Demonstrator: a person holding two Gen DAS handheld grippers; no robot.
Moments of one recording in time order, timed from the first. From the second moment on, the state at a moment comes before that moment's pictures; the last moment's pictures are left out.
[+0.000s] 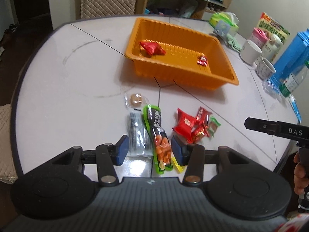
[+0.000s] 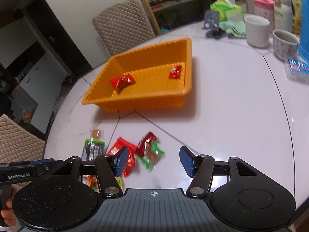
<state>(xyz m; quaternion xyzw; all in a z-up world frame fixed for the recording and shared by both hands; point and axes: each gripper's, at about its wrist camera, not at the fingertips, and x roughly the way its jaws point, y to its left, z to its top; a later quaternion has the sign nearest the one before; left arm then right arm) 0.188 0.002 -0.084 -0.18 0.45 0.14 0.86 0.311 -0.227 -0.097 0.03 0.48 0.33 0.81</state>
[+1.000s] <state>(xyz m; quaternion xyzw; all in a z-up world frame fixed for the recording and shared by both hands) 0.167 0.056 -0.103 -0.20 0.47 0.14 0.85 0.272 -0.115 -0.150 0.02 0.51 0.43 0.74</state>
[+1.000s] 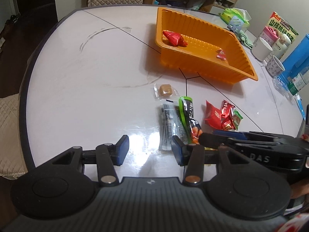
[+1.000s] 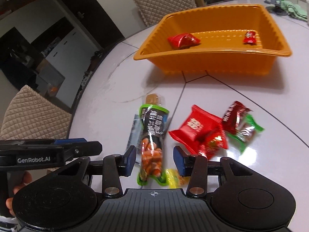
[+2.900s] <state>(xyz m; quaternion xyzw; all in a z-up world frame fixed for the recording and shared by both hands) 0.289 0.074 -0.140 -0.03 0.49 -0.02 0.87 0.313 -0.193 -0.099 0.15 0.47 0.29 0.82</state>
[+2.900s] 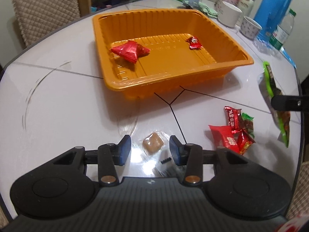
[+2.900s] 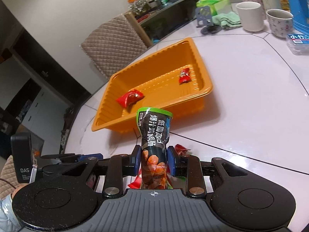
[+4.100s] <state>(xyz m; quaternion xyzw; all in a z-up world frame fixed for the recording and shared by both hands) 0.298 0.068 -0.138 0.01 0.50 -0.05 0.86 0.321 -0.205 -0.101 0.14 0.47 0.25 0.83</state>
